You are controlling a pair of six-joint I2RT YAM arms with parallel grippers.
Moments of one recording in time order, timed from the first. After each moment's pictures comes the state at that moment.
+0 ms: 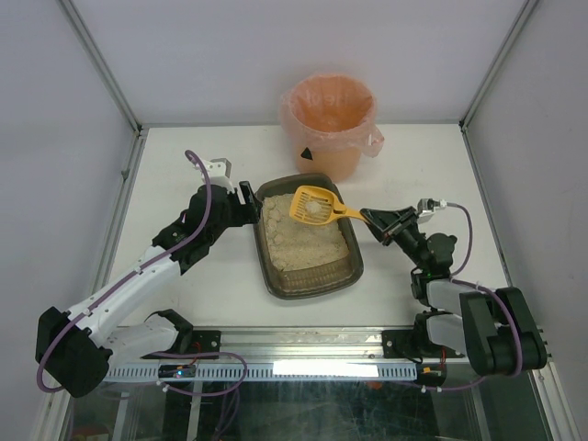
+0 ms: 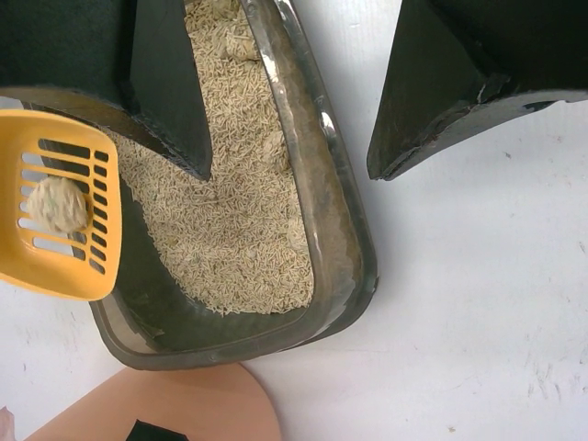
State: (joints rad) left arm -0.60 1.04 0.80 -0.19 -0.26 -0.50; right arm 0.14 1.18 0.10 1.21 -0.53 1.53
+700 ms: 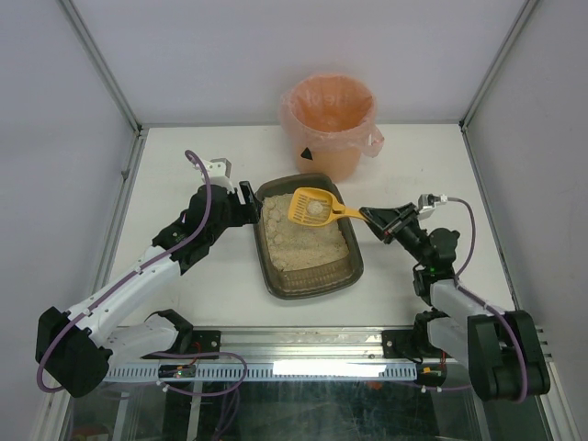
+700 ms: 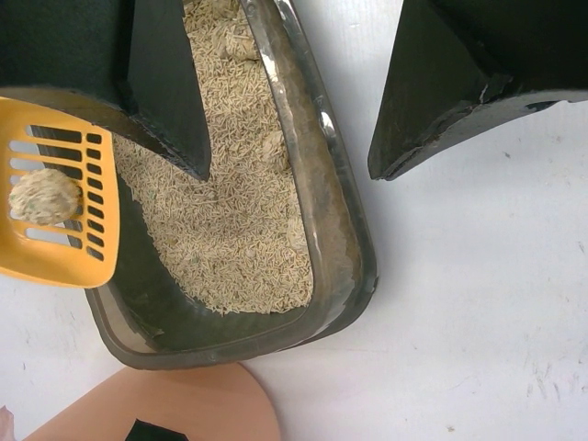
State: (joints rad) left arm -0.60 1.04 0.80 -0.19 -0.26 -0.50; right arm 0.13 1.08 0.14 1.03 -0.55 1.48
